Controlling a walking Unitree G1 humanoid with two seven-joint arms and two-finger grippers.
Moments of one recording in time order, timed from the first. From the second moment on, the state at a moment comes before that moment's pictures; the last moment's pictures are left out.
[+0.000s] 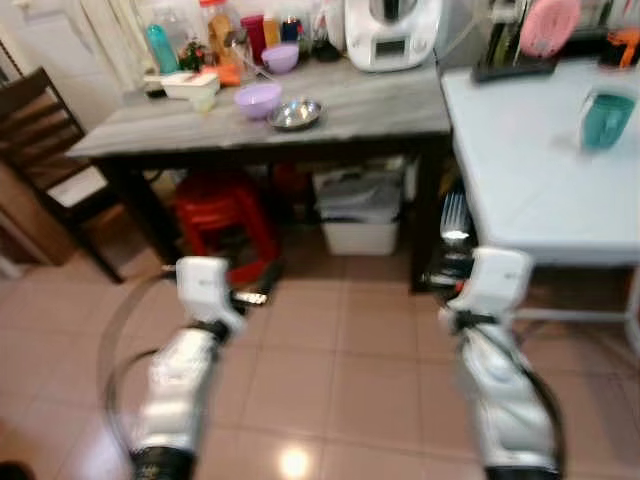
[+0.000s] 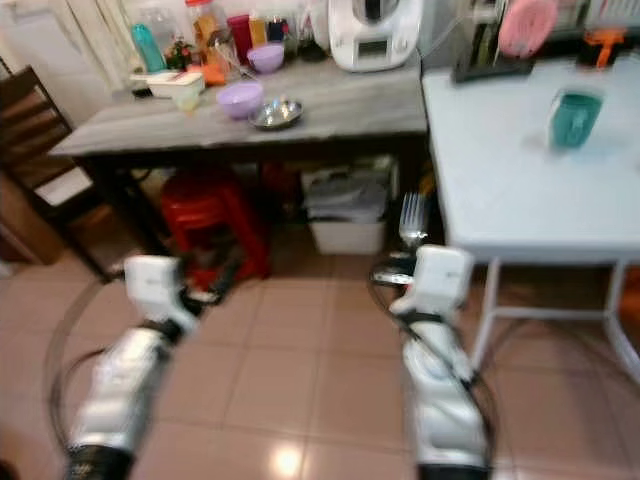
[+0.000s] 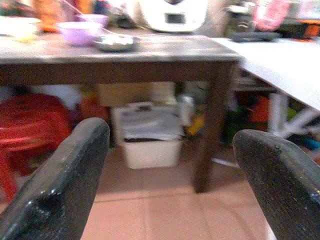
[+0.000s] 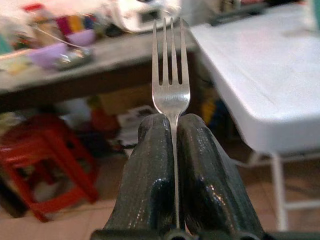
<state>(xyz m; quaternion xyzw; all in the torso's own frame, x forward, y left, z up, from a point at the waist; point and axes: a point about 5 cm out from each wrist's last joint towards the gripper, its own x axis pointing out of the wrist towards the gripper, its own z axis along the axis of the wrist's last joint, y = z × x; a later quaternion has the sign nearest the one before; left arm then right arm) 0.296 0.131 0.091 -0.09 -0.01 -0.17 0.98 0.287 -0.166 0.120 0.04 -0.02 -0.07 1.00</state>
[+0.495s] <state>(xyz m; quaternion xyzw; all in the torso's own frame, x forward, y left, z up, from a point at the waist) 0.294 0.141 0.089 -0.08 -0.01 -0.17 0.98 0.278 -0.176 0.112 0.01 0.00 -0.07 1.00</state>
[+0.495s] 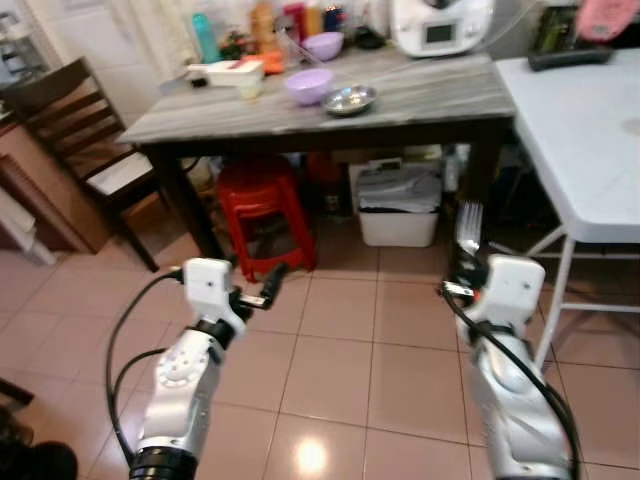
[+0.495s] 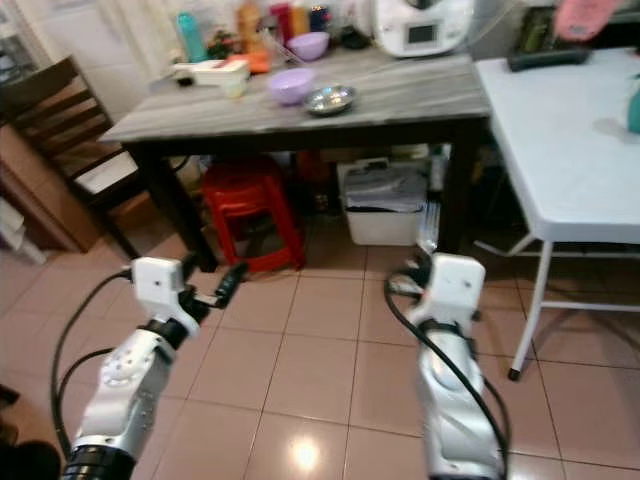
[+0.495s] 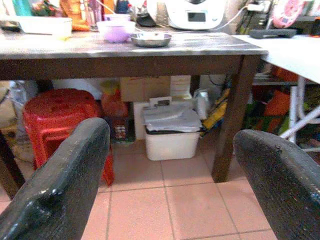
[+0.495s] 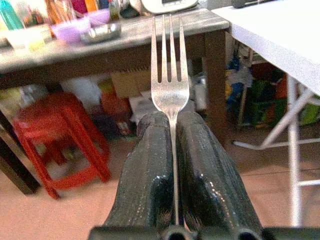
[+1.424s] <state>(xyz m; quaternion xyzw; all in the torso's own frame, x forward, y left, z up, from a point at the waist) 0.289 0.129 0.085 -0.10 0.00 -0.19 0.98 0.267 -0.179 0.109 -0.03 -0.01 -0.04 1.00</state>
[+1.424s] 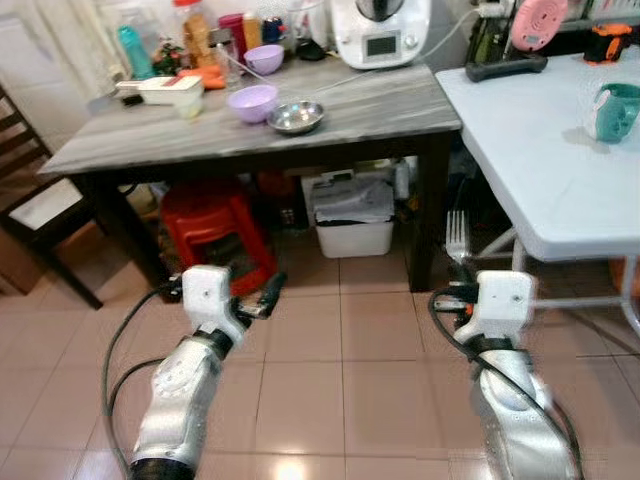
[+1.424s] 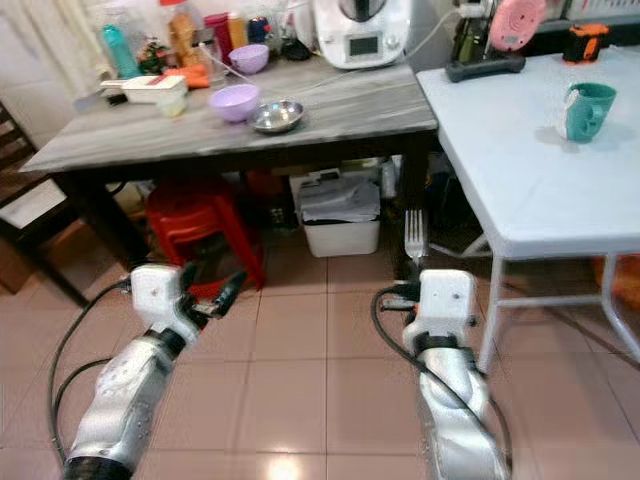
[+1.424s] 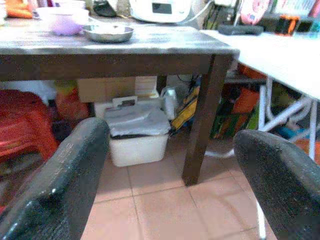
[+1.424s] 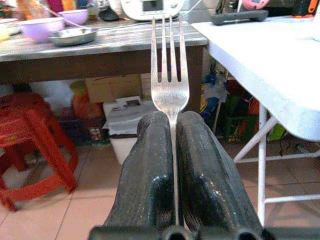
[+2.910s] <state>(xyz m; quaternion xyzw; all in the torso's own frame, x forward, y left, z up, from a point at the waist) 0.286 0.138 0.082 -0.10 0.01 -0.18 0.98 0.272 -0.161 0.114 0.00 -0.03 -0.03 1.00</state>
